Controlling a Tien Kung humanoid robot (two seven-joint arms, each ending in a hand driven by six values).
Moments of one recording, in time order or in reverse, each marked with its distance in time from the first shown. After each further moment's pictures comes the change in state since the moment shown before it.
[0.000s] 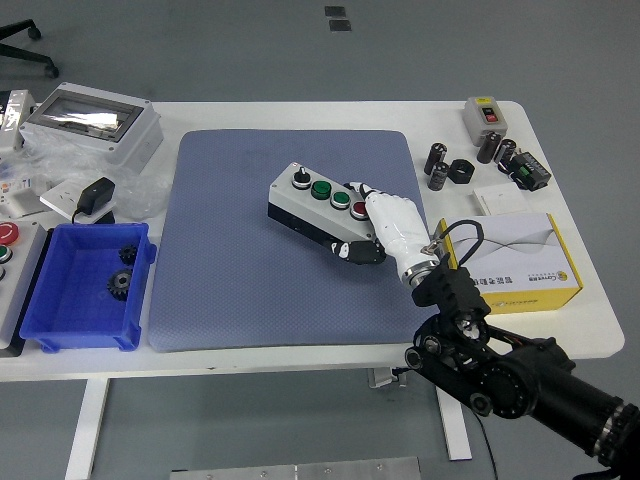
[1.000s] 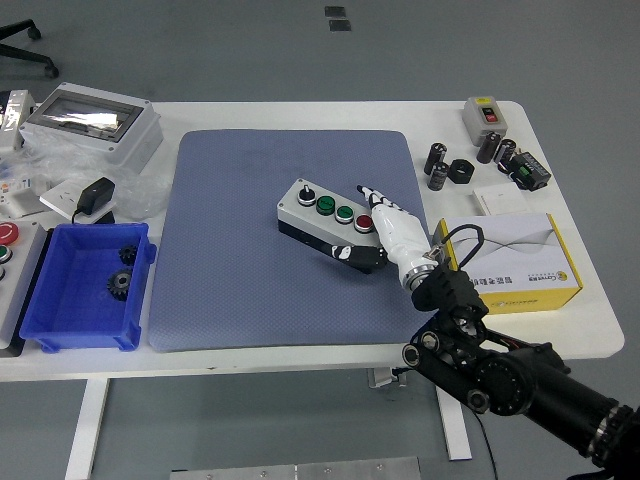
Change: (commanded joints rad) left arm -0.003 0.001 0.011 -0.026 -0.023 0.006 0.056; right arm 0.002 0.043 0.004 -0.054 0.057 0.075 -0.135
